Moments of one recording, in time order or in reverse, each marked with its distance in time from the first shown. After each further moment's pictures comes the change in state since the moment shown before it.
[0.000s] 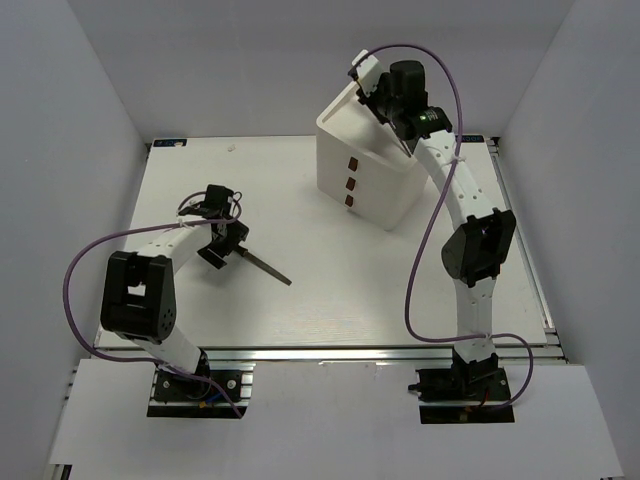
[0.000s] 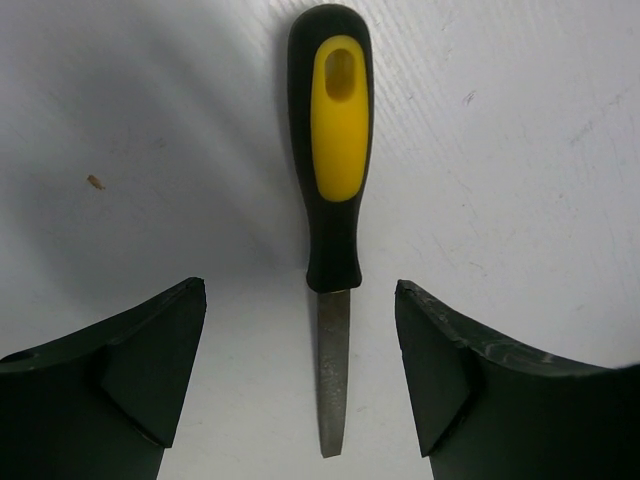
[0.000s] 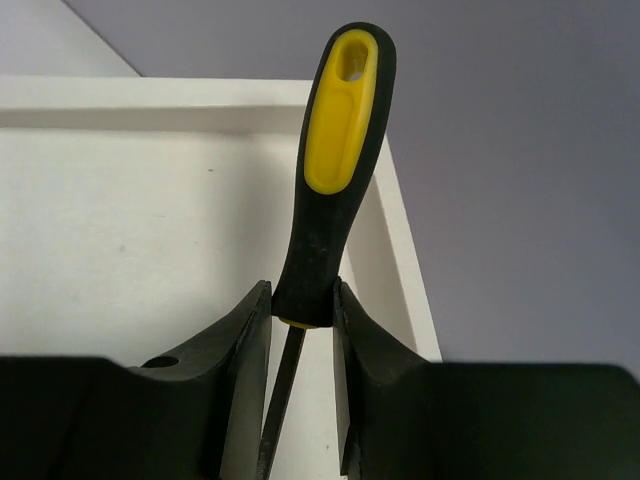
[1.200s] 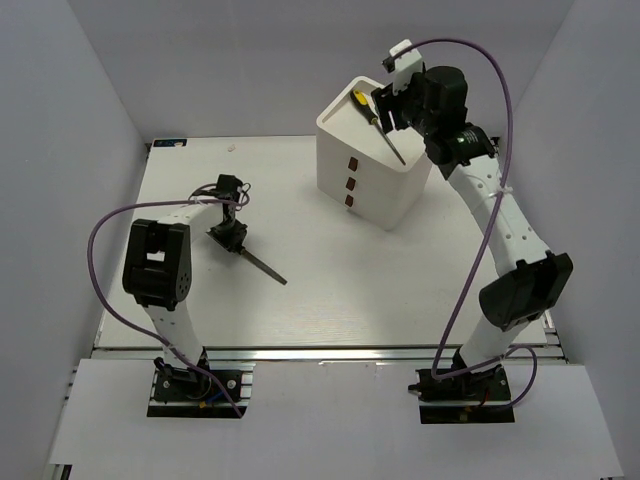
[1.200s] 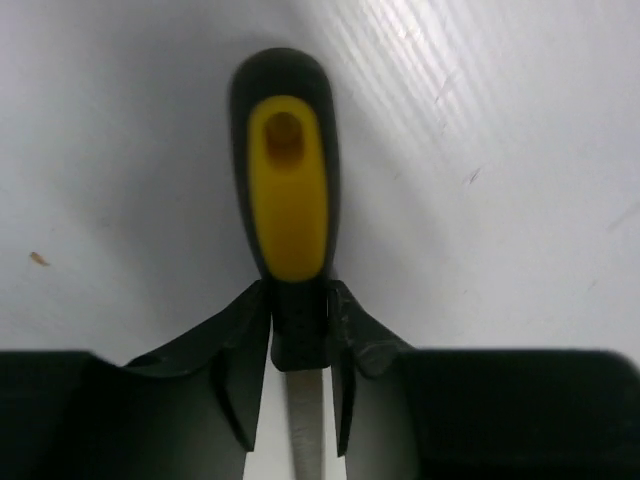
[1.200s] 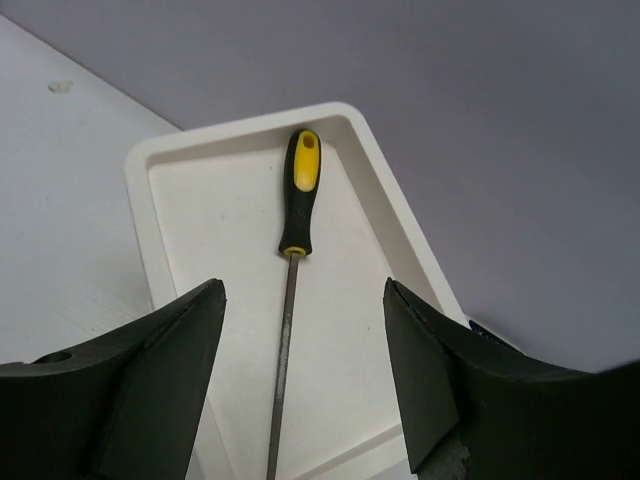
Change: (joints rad) left arm 0.000 0.242 0.177 -0.069 -0.032 0.013; right arm -0.006 -0.394 -0.381 0.113 0.006 0.299
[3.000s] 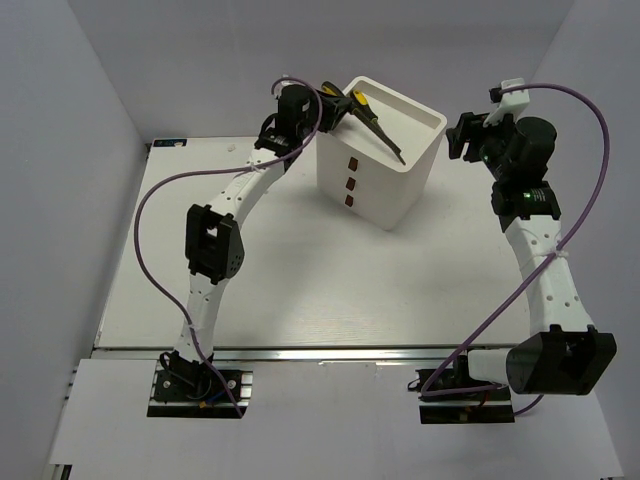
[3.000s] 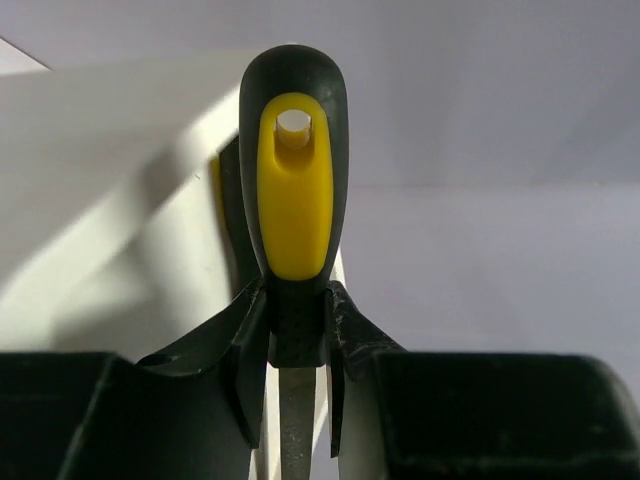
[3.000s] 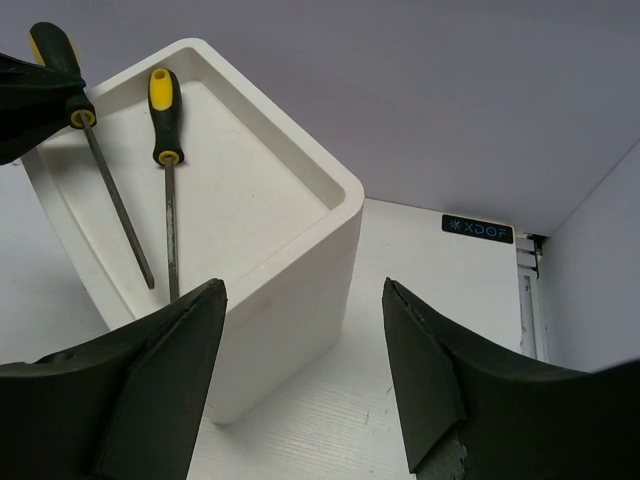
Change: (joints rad) left arm -0.304 0.442 1.046 0.594 0.341 -0.297; right arm -0.356 -0.458 -0.585 0.257 -0.153 0.298
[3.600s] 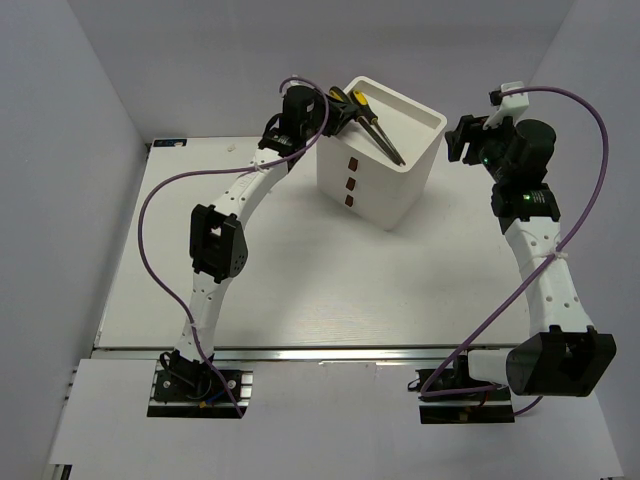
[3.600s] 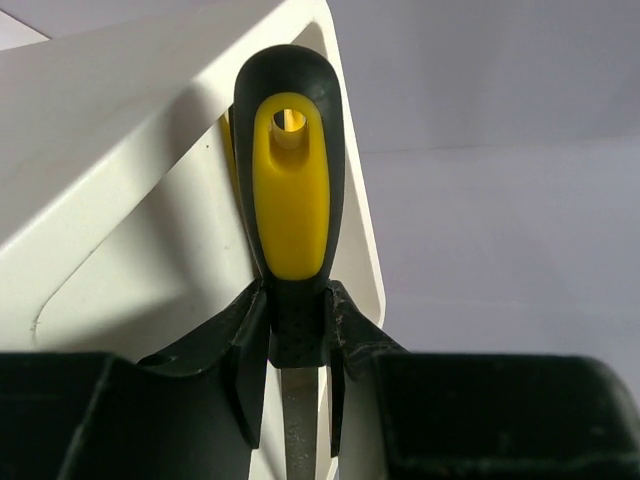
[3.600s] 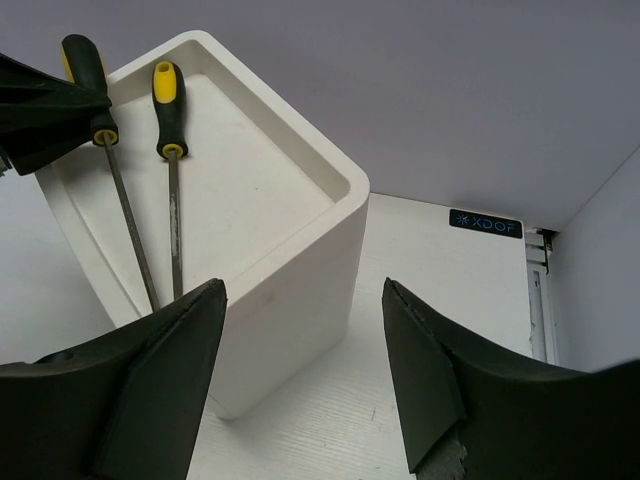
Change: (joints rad) left arm 0.000 0.038 0.052 -0.063 0.055 0.094; right arm -0.006 -0.008 -0.025 0.005 -0.019 0.014
